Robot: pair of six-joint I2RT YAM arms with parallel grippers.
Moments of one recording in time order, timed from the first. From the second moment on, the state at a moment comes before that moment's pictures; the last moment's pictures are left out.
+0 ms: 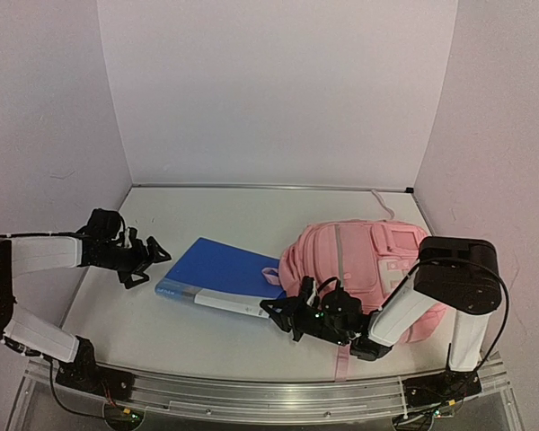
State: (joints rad) left arm -0.16 1.31 0.63 -0.23 0.44 -0.71; right arm 1.14 1.96 0.56 1.20 0.10 1.58
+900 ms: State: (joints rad) left arm -0.15 1.49 0.50 0.08 0.77 -0.86; right arm 1.14 1.94 0.54 1.21 0.10 1.63
